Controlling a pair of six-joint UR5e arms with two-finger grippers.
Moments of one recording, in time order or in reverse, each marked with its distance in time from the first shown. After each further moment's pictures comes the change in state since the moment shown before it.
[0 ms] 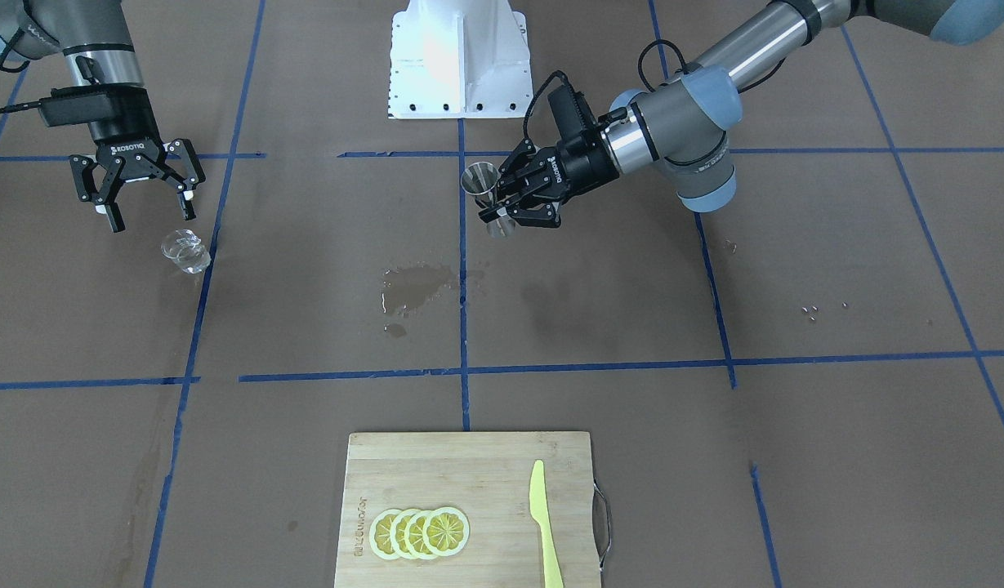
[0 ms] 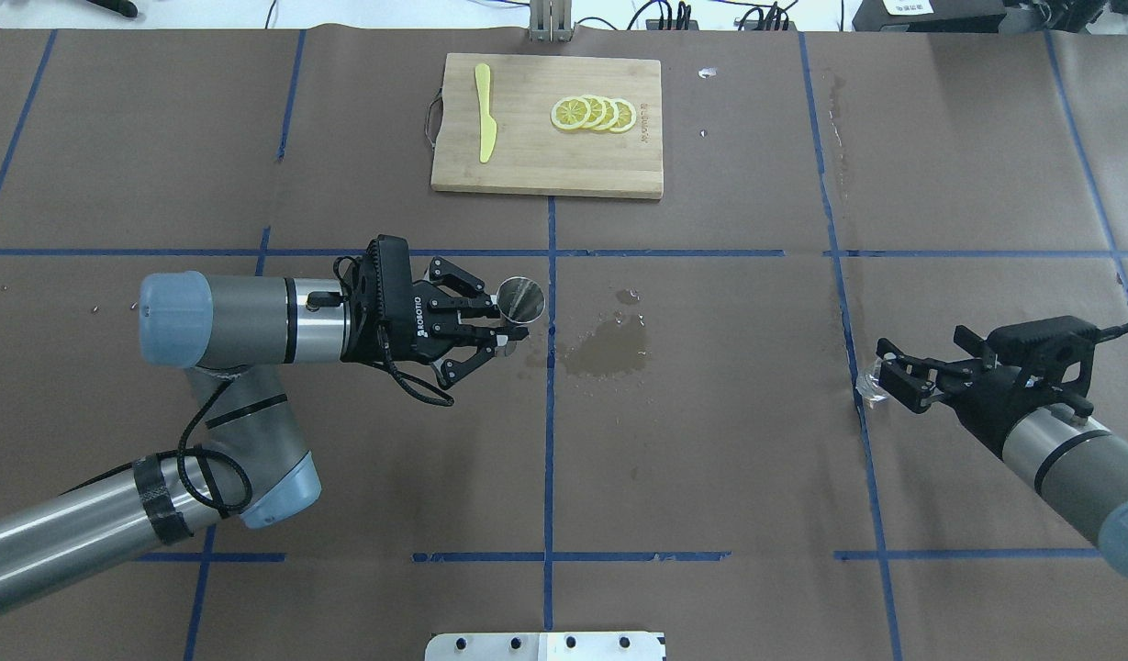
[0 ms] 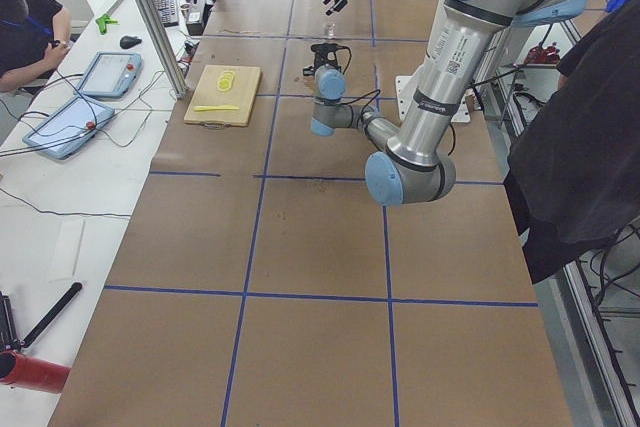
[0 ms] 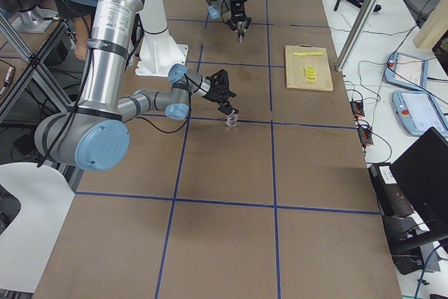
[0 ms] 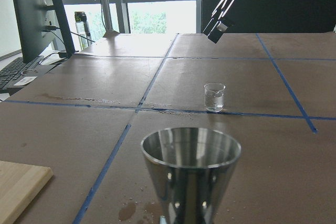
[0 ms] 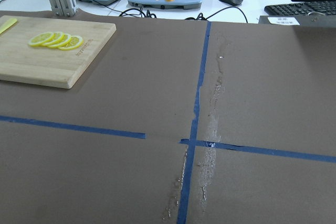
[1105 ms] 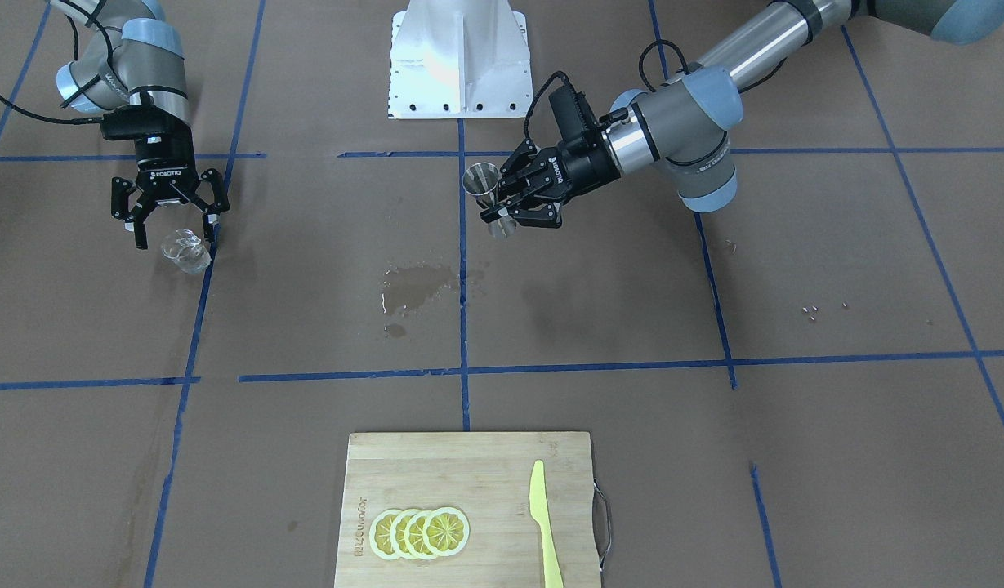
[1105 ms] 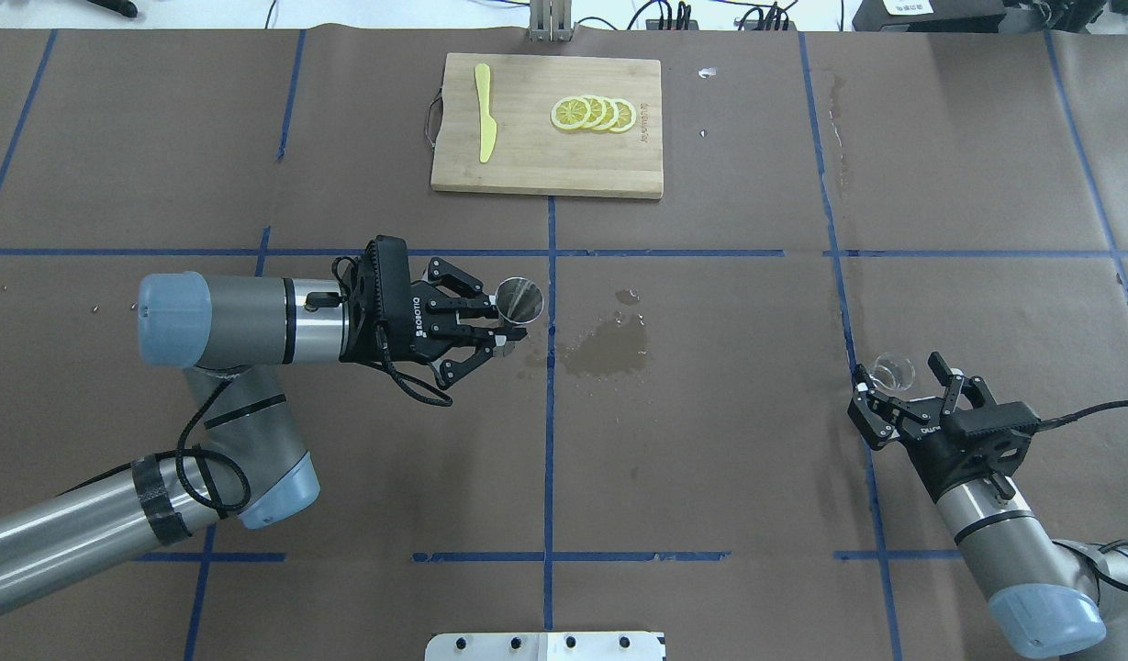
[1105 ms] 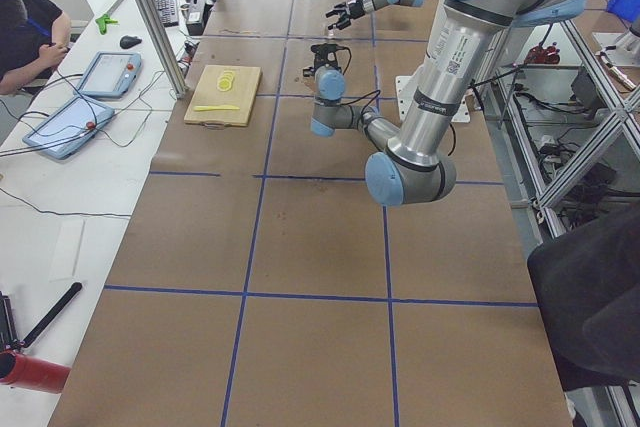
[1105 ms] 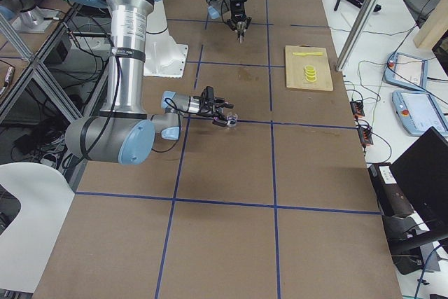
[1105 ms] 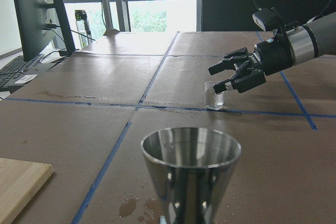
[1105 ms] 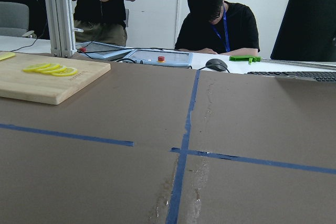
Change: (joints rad) left arm 0.000 0.003 0.000 0.000 0.000 0.000; right arm -0.175 0.151 -0.314 0.160 -0.427 -0.001
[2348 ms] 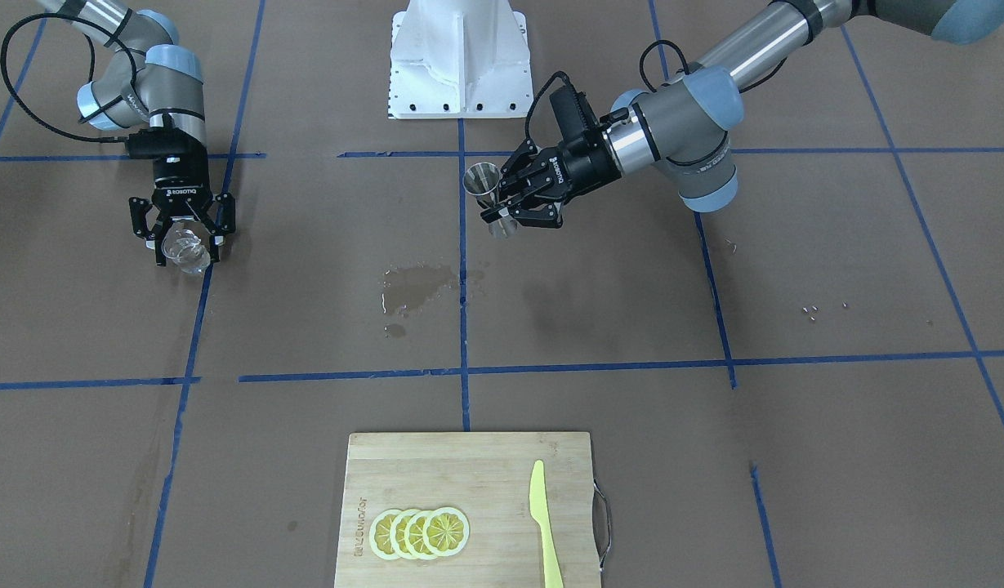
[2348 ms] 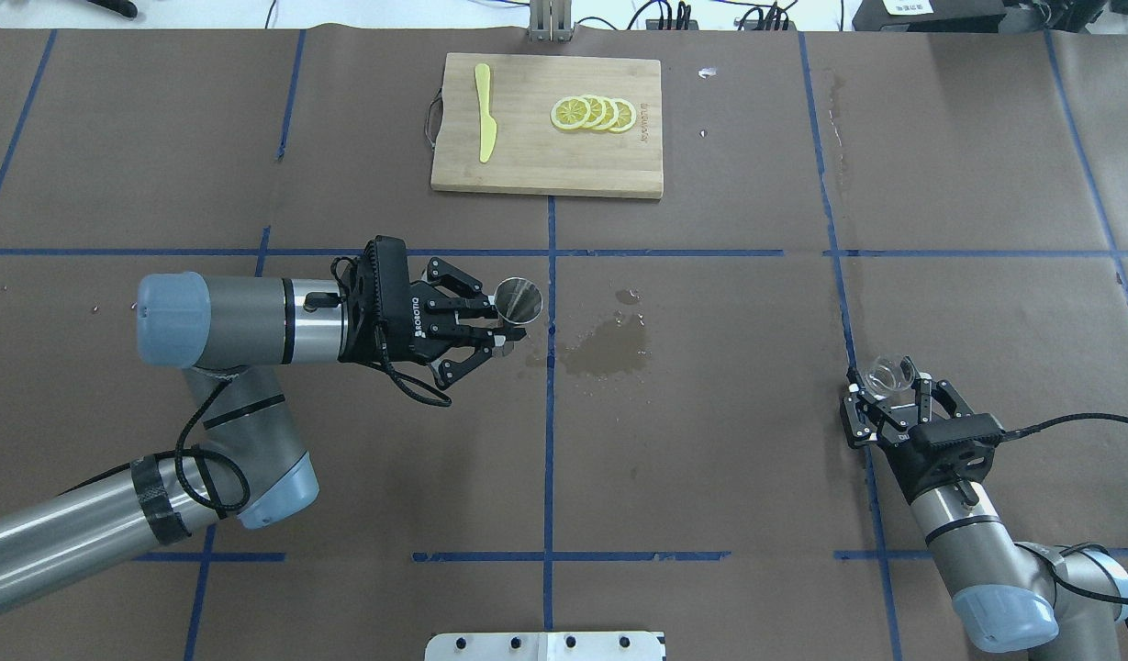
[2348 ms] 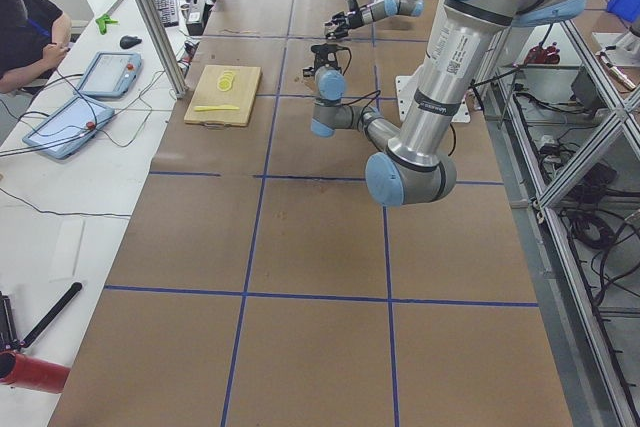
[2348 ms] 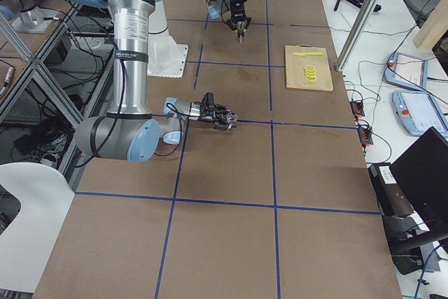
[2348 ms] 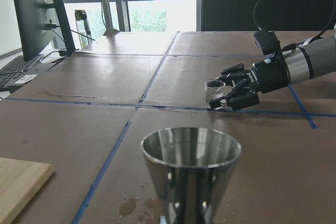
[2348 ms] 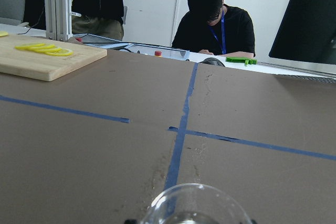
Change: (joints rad) left arm 0.000 0.001 0.000 -0.001 0.000 0.002; right arm -0.008 0.062 -0.113 0.001 -0.036 -0.011
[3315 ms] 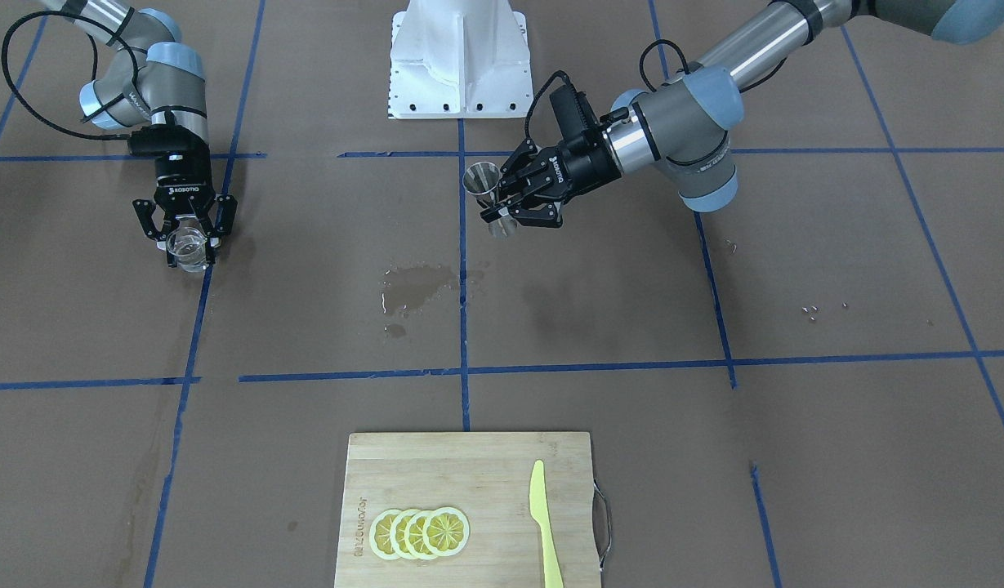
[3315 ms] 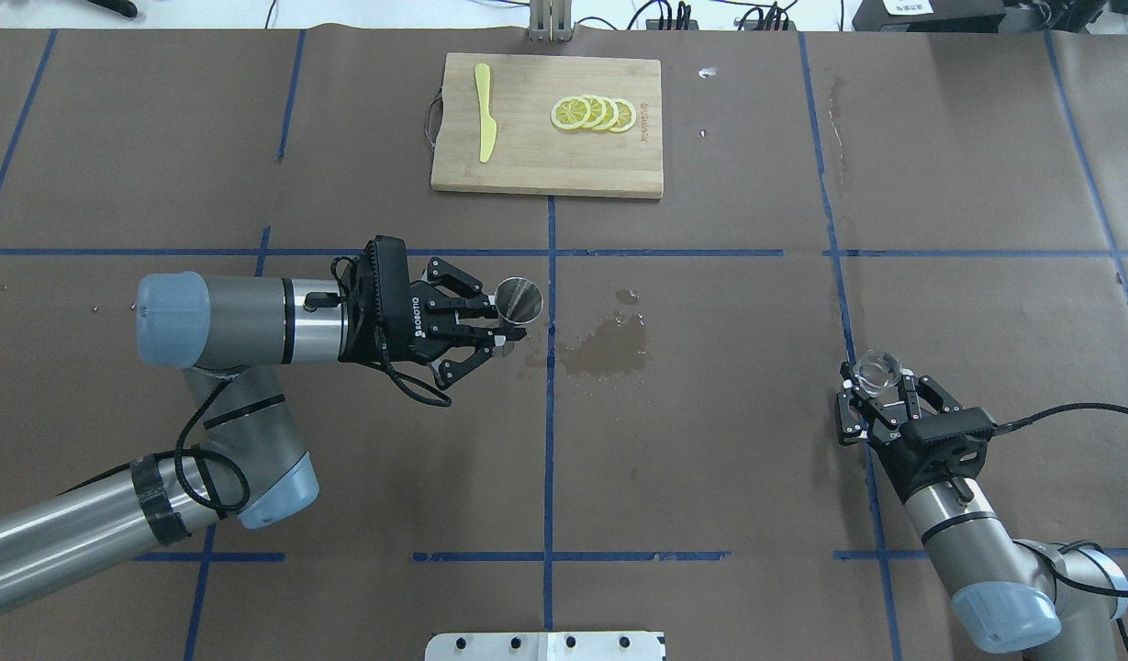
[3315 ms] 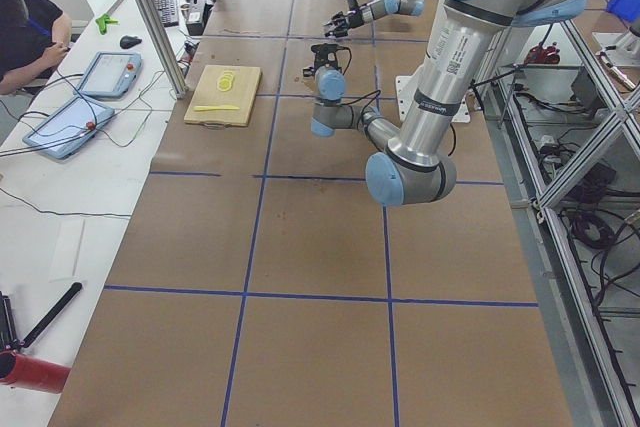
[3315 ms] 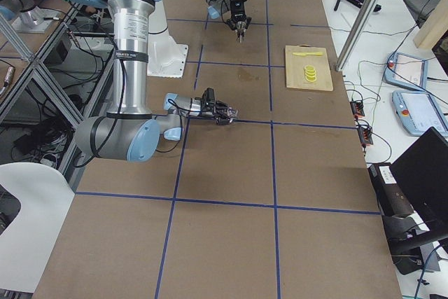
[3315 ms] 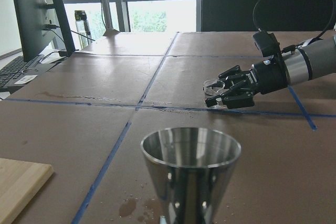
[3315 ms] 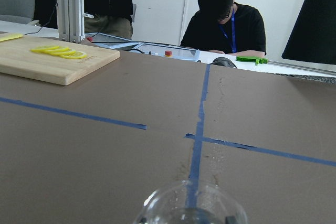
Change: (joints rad) left arm 0.000 0.000 -0.001 0.000 0.000 0.000; right arm 0.007 -0.002 0.054 0.013 0.057 -0.067
